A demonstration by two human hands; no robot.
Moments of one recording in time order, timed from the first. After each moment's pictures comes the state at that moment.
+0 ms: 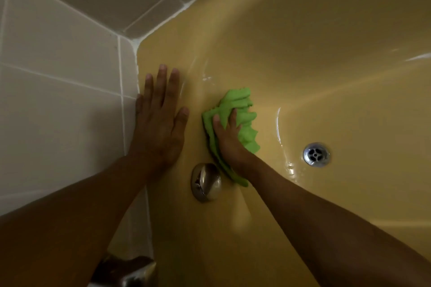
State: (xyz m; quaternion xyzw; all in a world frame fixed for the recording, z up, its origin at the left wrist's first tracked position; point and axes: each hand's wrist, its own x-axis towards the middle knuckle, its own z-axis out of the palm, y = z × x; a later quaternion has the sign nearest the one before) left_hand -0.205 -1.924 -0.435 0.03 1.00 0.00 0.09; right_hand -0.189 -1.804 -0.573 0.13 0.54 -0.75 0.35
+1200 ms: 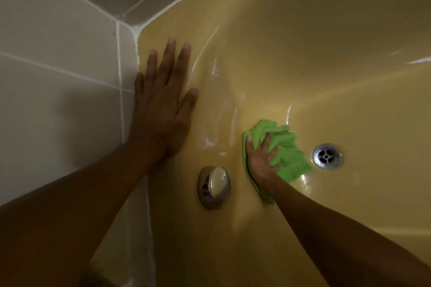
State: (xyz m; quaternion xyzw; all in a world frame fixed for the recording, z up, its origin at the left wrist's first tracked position) left_hand -0.232 -1.926 -0.438 0.05 1.00 0.01 0.06; right_hand -0.154 -1.806 -0.666 0.26 0.66 -0.58 0.40
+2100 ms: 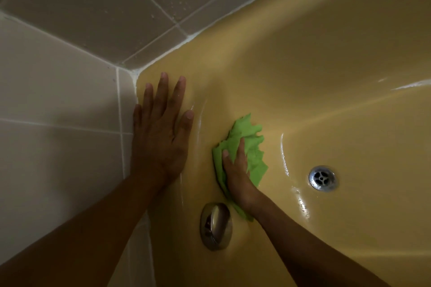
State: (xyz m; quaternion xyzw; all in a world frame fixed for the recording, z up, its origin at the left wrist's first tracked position) left_hand -0.252 -1.924 -0.438 0.02 1.00 0.04 0.04; right_hand -0.188 -1.813 -0.576 0.17 0.56 -0.74 0.32
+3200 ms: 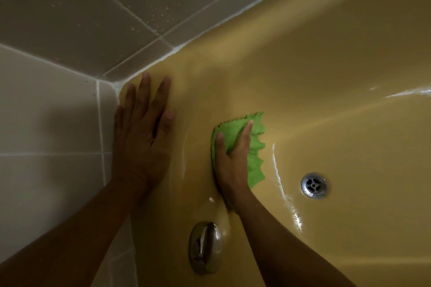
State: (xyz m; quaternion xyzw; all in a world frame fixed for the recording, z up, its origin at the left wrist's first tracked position) left_hand -0.281 -1.928 -0.437 0.00 1.00 0.08 0.03; right_hand -0.236 -1.813 -0.570 0.27 0.62 -0.71 0.18
